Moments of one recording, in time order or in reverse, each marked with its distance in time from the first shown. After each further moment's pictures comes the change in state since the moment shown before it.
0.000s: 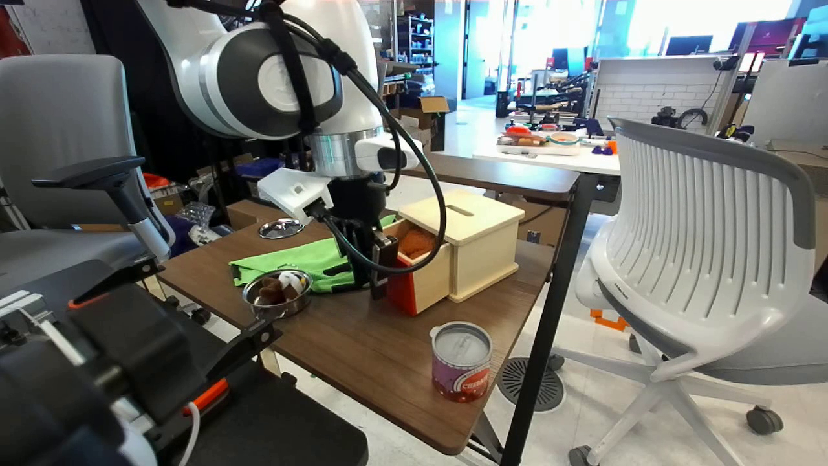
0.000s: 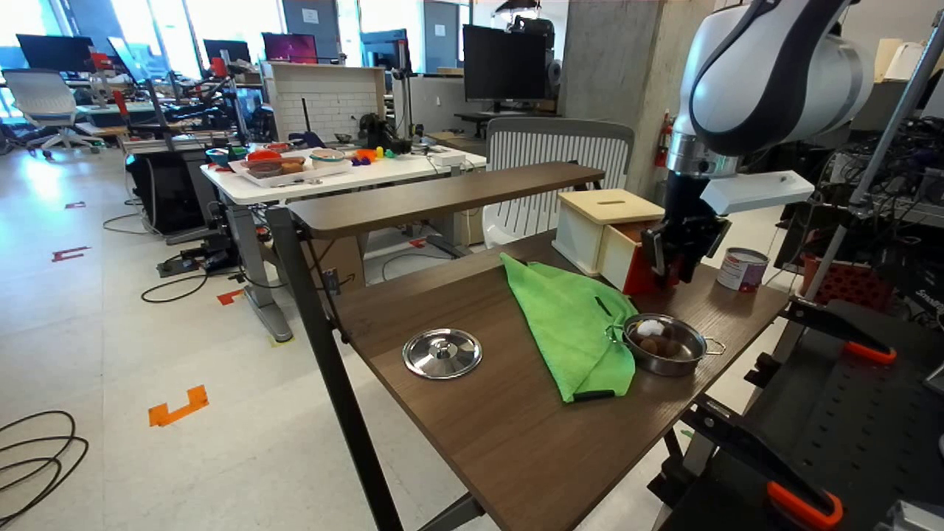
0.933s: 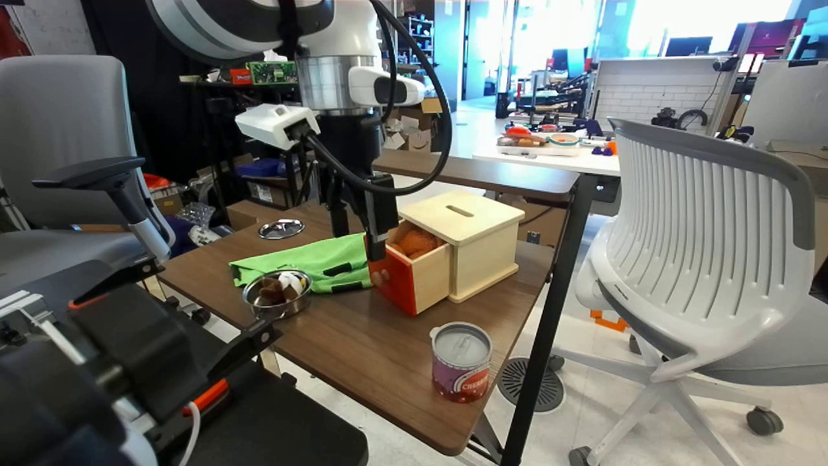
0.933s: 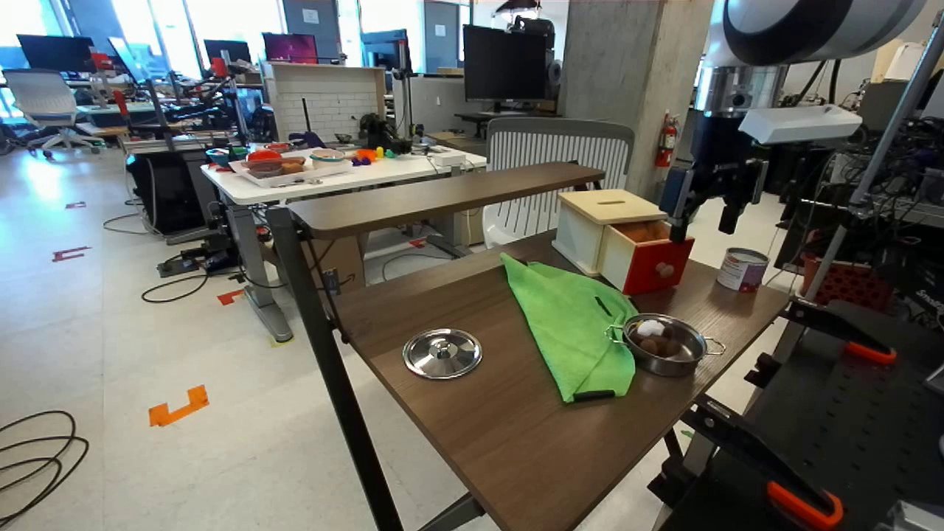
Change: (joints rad) arm -0.012 -0.211 -0.016 -0.066 0.000 -0.188 -0.050
